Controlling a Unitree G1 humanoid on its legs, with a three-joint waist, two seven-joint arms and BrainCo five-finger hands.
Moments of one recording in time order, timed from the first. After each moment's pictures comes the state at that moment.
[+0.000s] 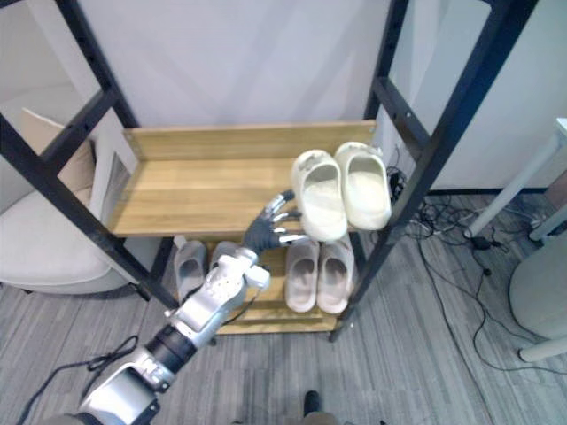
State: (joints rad) left arm -0.47 0.14 -0.47 0.24 -0.31 -0.10 0.17; right arm 0.23 -0.12 -0.15 1.04 0.20 -0.11 -0.11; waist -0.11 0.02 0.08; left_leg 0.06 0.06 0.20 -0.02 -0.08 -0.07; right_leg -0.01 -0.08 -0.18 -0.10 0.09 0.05
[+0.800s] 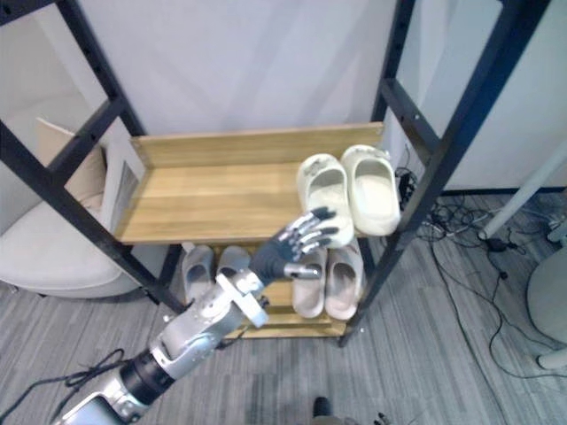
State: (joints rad) left arm -0.35 0.26 -0.77 -0.08 -0.66 -0.08 -0.09; right arm 0.21 -0.17 -0.09 1.04 0.19 -0.11 -0.05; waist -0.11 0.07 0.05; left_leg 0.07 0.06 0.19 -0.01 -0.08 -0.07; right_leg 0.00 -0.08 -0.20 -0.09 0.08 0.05
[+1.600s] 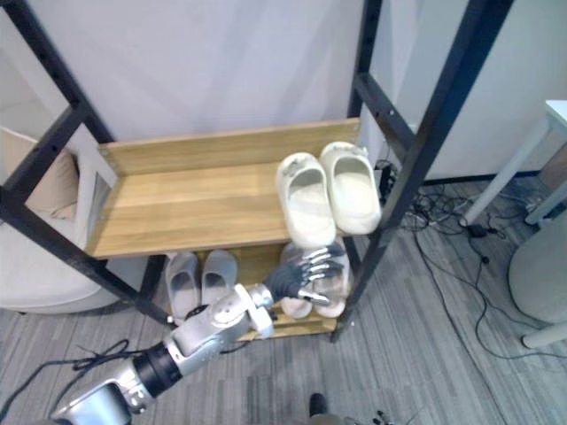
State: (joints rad) left arm -0.42 0.26 -0.83 0.17 -0.61 -0.07 -0.09; right arm 0.21 -0.17 -0.08 1.04 0.20 -0.11 -0.05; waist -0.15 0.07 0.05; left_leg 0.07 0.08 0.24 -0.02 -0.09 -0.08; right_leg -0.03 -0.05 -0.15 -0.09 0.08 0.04
